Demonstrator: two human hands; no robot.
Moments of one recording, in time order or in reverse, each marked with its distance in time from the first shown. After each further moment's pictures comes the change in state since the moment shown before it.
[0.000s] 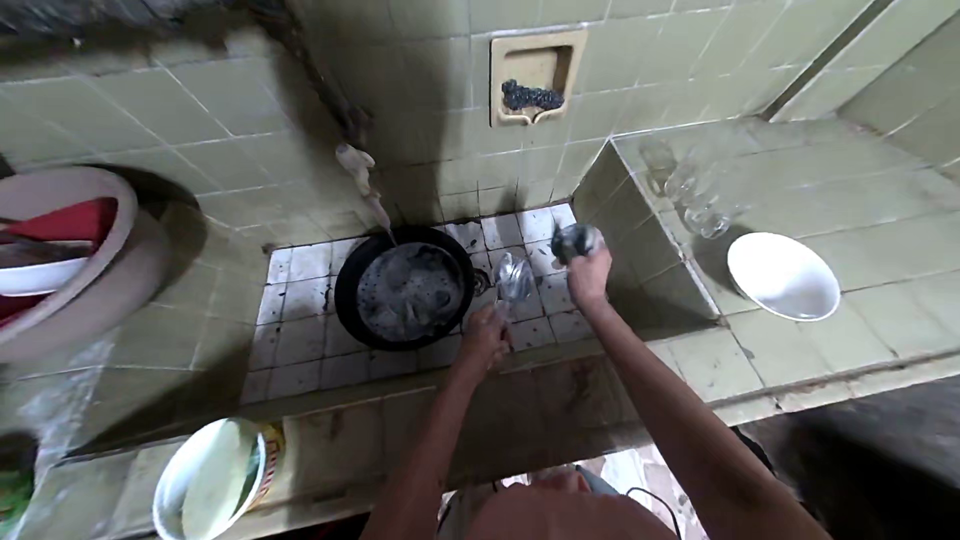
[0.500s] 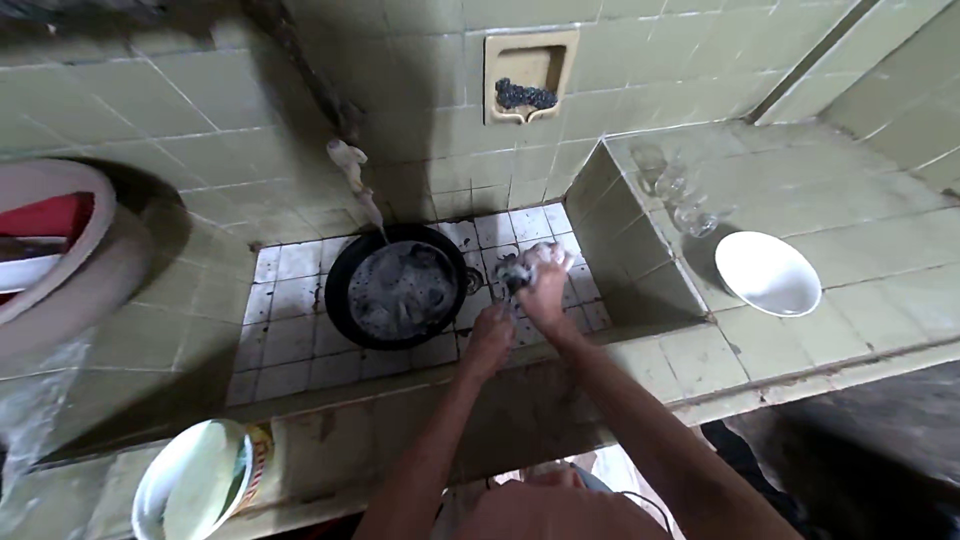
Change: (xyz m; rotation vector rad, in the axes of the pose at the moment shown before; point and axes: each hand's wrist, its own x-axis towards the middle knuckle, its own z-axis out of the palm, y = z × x) left_hand 0.000 0.008 0.011 0.195 -0.049 0.003; right_hand -0.038 -0.001 0.036 -0.408 -0.027 -0.617
